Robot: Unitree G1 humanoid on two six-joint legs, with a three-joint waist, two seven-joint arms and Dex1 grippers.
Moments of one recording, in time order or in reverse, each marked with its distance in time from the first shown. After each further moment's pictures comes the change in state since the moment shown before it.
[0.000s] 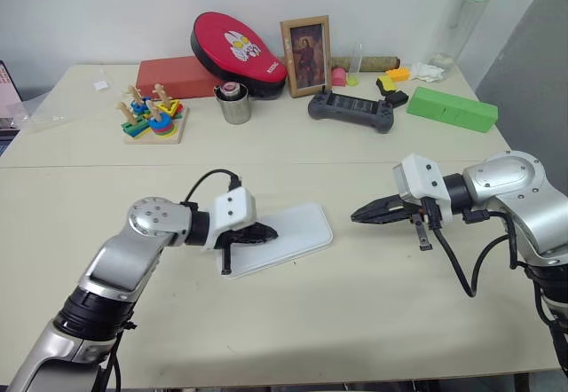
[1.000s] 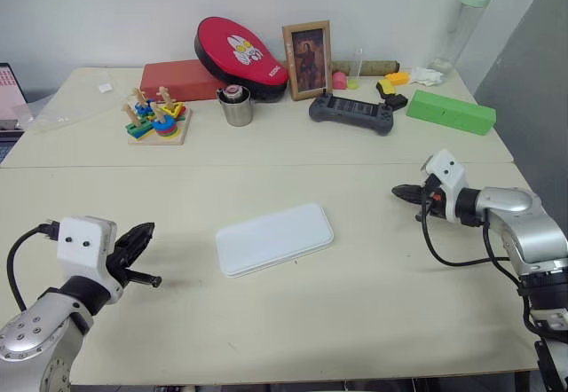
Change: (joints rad) left arm 0.673 -0.306 0.667 -0.333 -0.062 0.116 0.647; right arm 0.185 0.088 -0.154 0.375 -0.137 -0.013 -0.380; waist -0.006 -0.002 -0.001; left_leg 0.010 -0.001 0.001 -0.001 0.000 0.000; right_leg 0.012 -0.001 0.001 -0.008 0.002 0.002
